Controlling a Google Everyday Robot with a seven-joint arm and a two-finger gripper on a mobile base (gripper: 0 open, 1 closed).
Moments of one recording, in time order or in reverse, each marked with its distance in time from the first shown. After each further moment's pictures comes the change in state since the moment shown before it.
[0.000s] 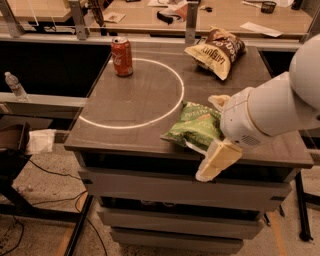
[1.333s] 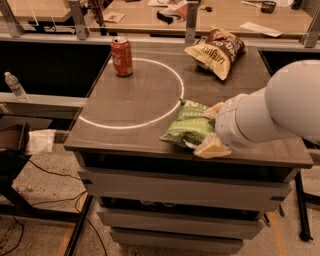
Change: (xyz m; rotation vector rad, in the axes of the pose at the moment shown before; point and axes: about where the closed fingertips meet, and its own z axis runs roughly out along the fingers) arm 0.014 -0.021 0.021 0.153 0.082 -0.012
